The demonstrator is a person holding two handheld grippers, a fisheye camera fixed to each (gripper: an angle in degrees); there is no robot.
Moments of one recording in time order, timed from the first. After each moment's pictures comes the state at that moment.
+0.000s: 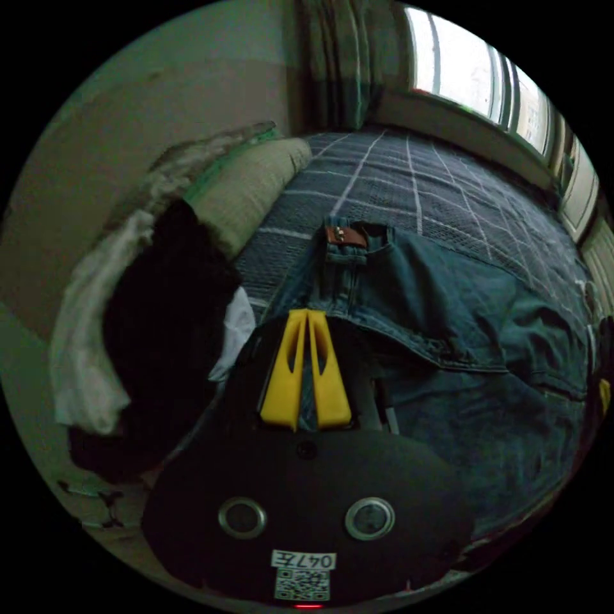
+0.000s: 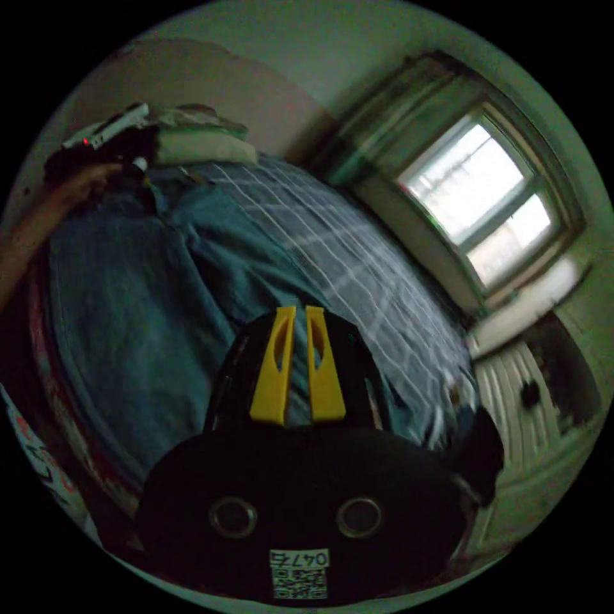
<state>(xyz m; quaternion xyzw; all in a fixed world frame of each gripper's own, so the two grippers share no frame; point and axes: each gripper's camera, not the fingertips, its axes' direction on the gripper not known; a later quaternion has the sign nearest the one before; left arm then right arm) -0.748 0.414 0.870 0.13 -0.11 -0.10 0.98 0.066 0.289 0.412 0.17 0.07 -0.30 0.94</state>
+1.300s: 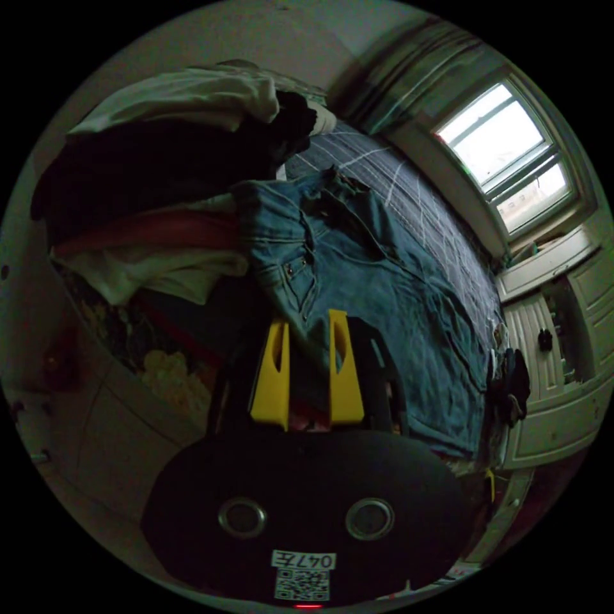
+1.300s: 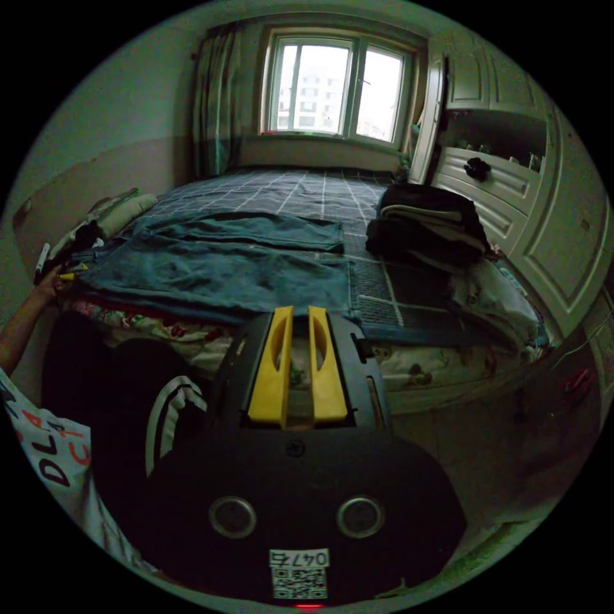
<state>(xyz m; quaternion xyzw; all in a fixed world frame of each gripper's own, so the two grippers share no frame) -0.792 0.593 0.839 0.11 0.13 -0.24 0.96 0.588 0.702 0.307 0.11 -0.02 0.01 0.99</state>
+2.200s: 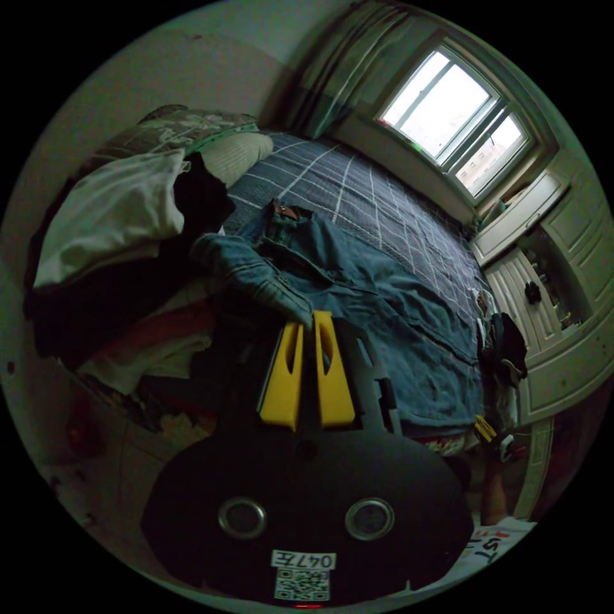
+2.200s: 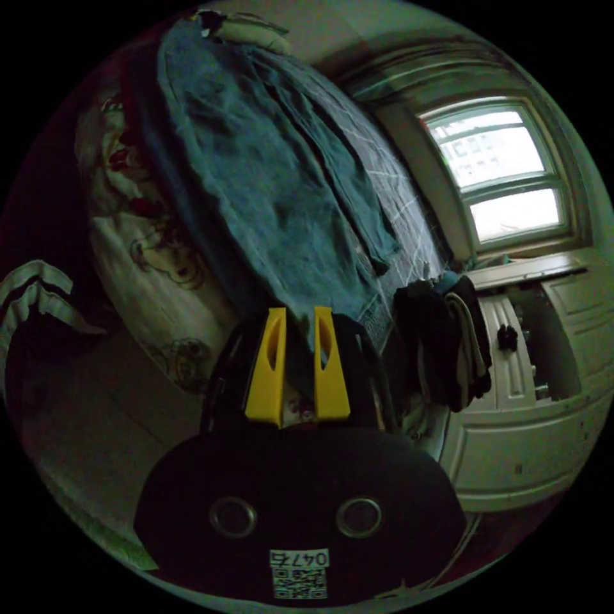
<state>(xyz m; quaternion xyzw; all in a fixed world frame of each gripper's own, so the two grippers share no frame) -0.770 0.459 0.780 0.14 0.14 -0.12 0.97 0.508 0.595 0.465 0.01 0.14 -0.40 0.90</state>
